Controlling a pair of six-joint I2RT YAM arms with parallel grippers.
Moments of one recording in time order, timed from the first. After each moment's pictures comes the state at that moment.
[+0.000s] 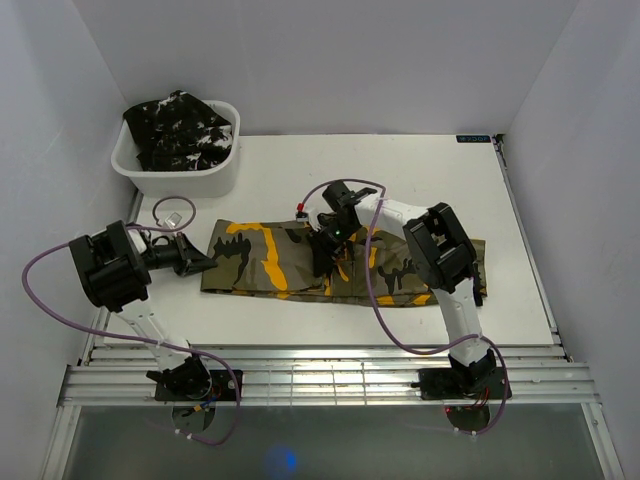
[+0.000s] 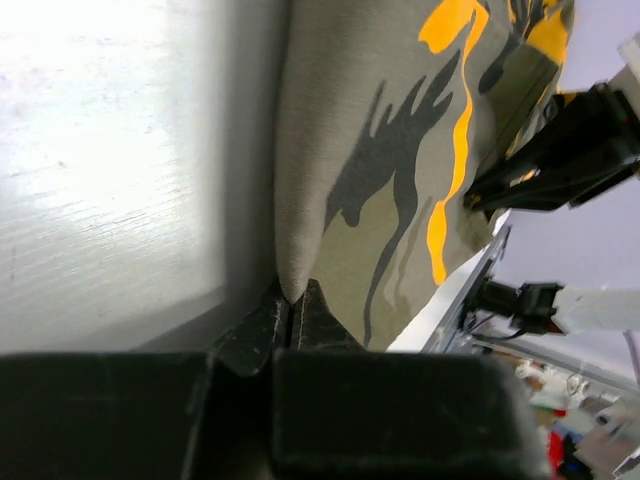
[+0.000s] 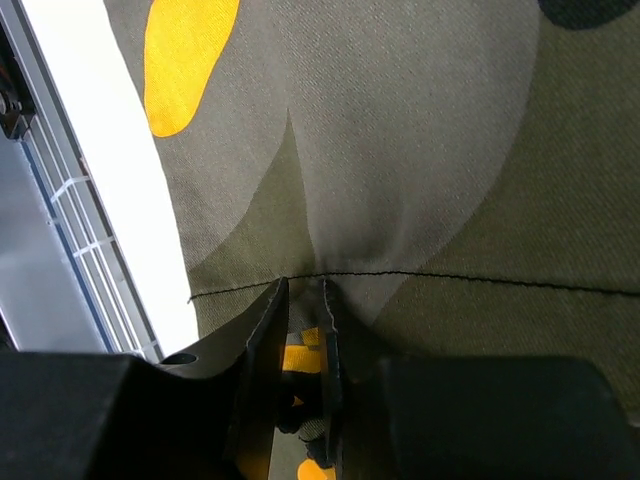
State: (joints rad) left arm 0.49 1.94 0.99 -0.55 1.03 0.20; right arm 0.65 2.21 1.61 -0.73 -0.78 -0.26
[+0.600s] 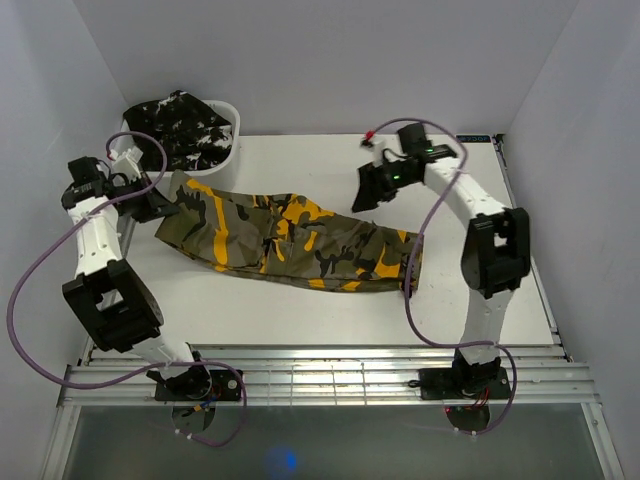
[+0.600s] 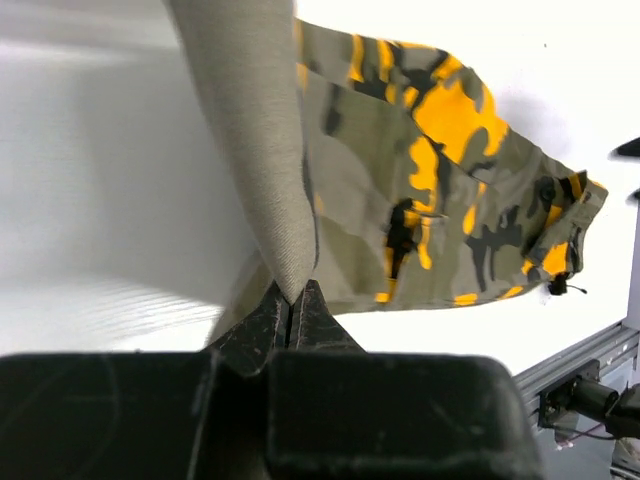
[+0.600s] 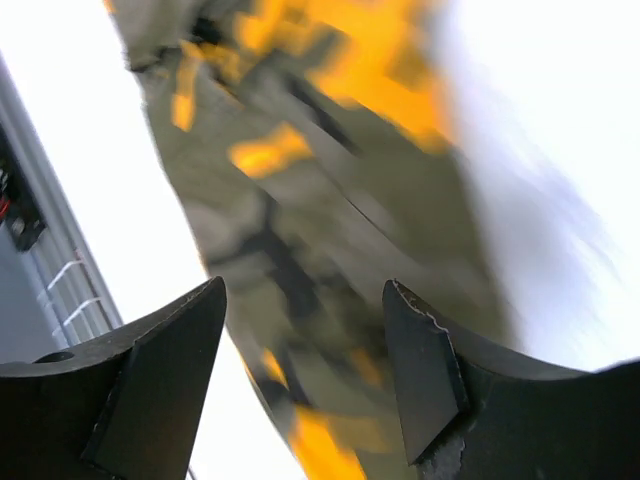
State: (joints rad) left arm 0.49 1.60 1.41 -0.80 0.78 0.10; right arm 0.38 2.00 1.72 -0.75 -0.78 -0.23
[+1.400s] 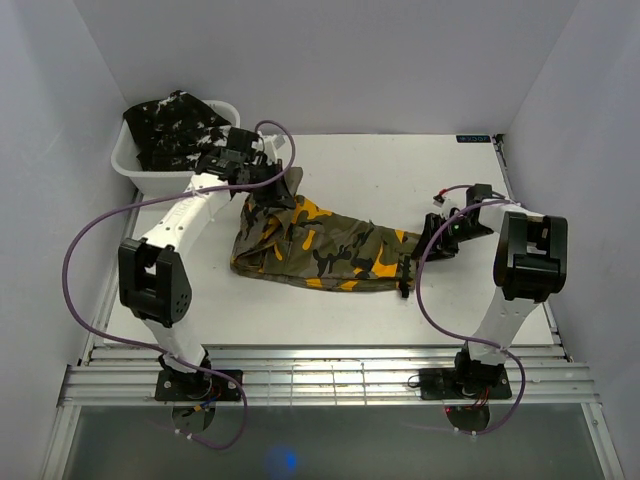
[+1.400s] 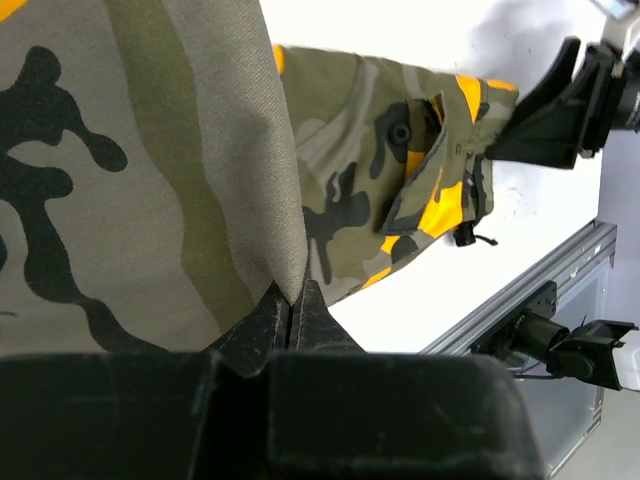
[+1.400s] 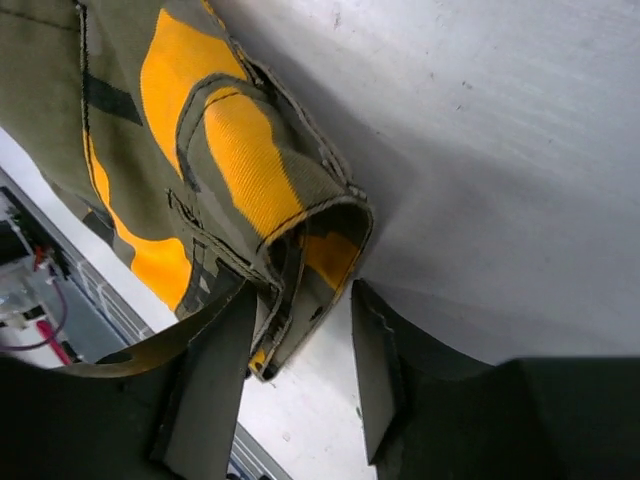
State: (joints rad) left arm -0.30 1.73 1.58 -0.71 0.47 -0.33; right arm -0.10 1.89 1.15 -0.71 -0.74 -0.19
